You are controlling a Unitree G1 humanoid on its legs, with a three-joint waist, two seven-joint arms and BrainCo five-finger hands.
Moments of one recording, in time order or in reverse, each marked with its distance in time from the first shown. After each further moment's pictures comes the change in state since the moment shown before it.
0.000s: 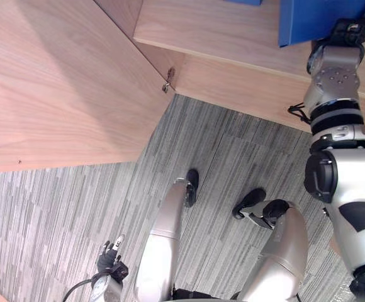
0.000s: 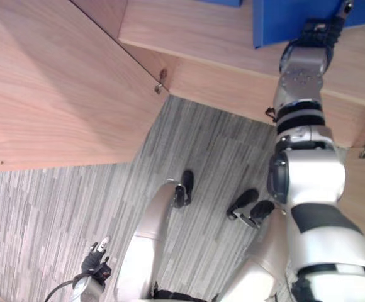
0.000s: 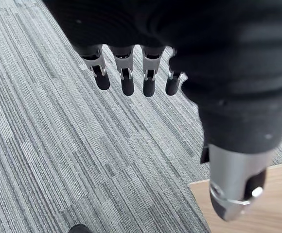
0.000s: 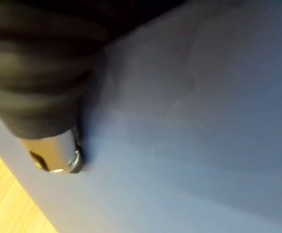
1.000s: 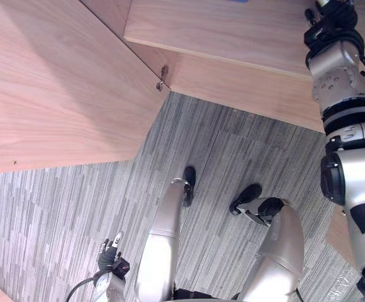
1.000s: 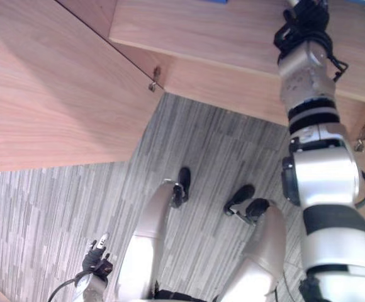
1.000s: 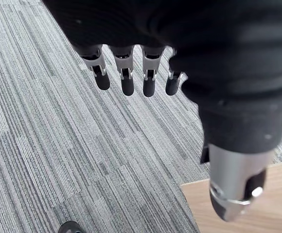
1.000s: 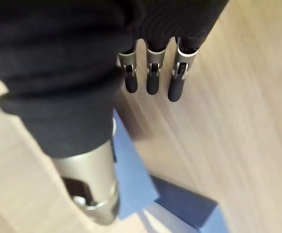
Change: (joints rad) left arm -0.011 -0.019 0.043 -0.008 -0.025 -0.022 0.005; right arm 0.018 -0.120 0.328 0.026 -0.728 0.306 0.168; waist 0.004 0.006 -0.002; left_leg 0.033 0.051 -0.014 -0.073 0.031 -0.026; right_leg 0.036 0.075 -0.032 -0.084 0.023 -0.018
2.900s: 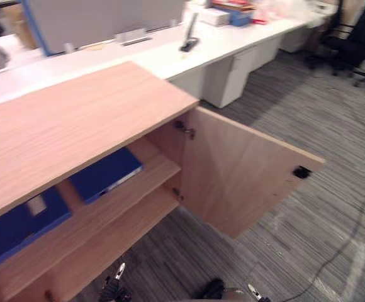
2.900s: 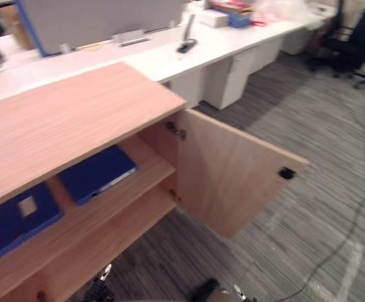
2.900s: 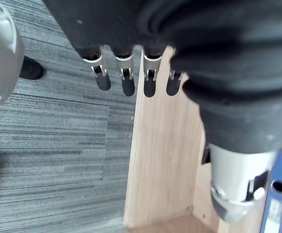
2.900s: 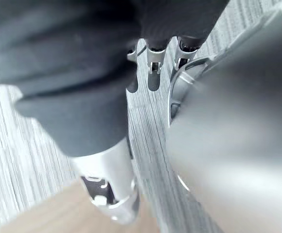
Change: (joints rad) left arm -0.014 -0.049 0.235 0.314 0.222 -0.007 -0.042; right arm 1.539 0.623 -0.849 0.032 -0.400 -0.005 0.200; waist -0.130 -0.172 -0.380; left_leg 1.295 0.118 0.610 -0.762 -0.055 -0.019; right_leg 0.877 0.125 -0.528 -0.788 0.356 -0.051
